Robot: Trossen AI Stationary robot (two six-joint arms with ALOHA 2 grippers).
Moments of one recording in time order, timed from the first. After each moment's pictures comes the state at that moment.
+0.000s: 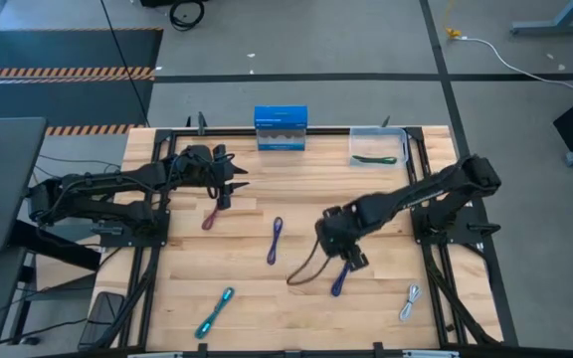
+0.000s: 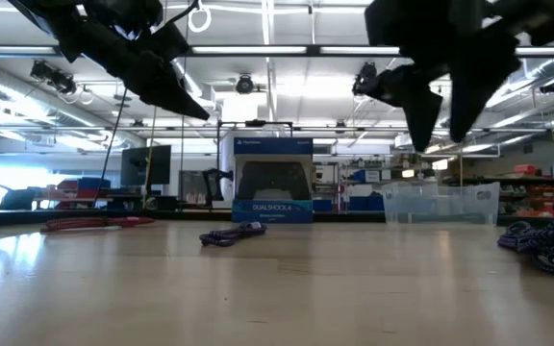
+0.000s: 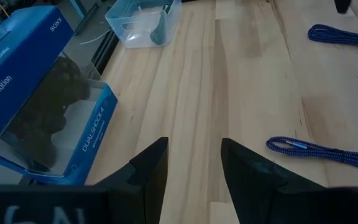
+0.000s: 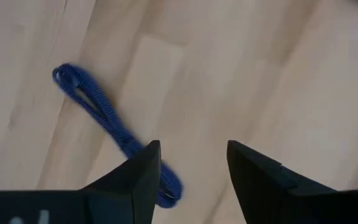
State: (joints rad) left arm 0.36 1.05 0.60 -0.05 0.07 0.29; right arm 0.26 1.64 1.20 -0.89 -0.05 -0.10
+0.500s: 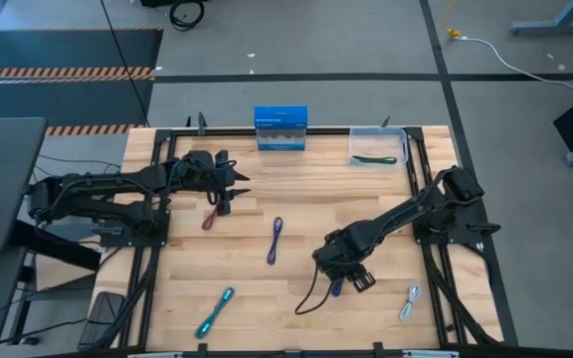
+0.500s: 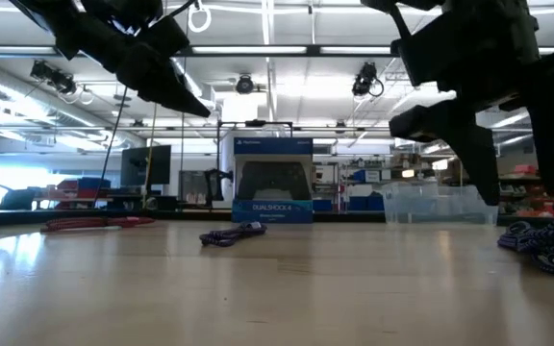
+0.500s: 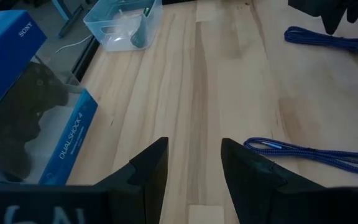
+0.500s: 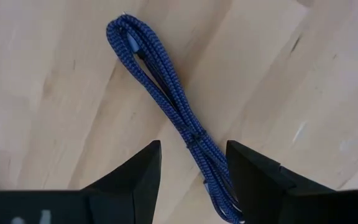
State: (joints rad) left arm 0.30 1.05 0.60 -0.06 0.07 0.27; right arm 0.37 1.80 1.20 -0.91 -0.15 -0.08
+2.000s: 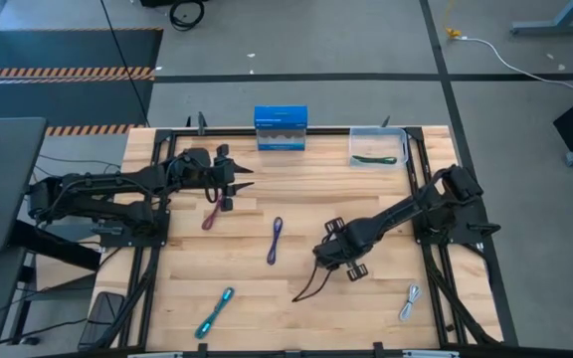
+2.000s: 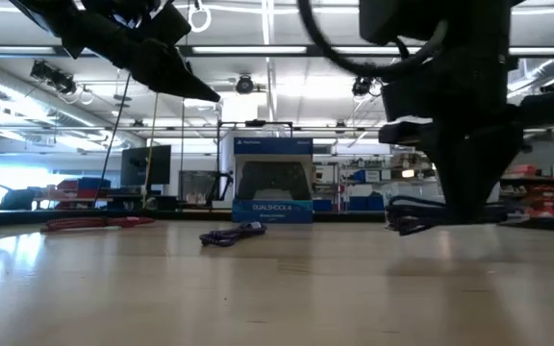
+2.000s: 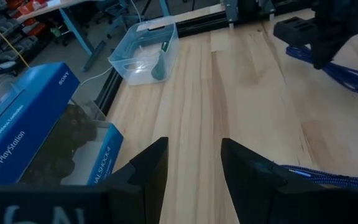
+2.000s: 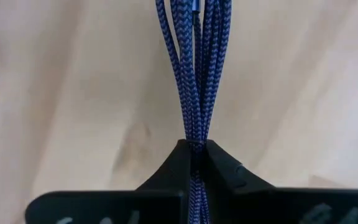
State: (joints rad) left arm 0.30 1.05 0.60 0.06 0.03 0.35; right arm 0.32 1.80 1.13 -0.86 0.11 -0.04
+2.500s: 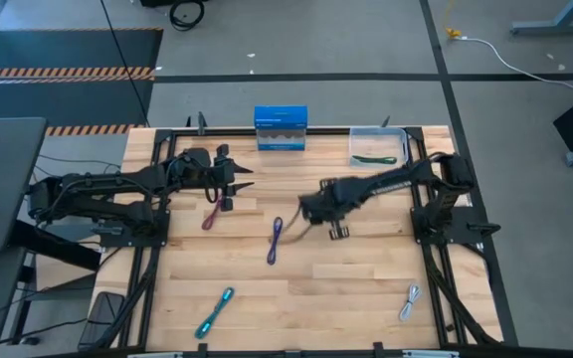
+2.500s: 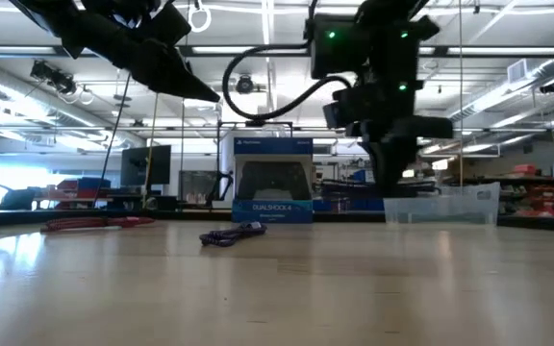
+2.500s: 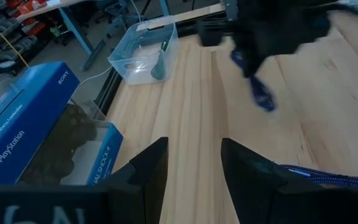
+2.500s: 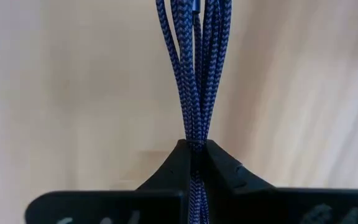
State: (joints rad) left arm 0.30 1.05 0.60 0.06 0.03 0.35; right arm -0.01 1.80 1.24 -0.94 0.23 -0.13
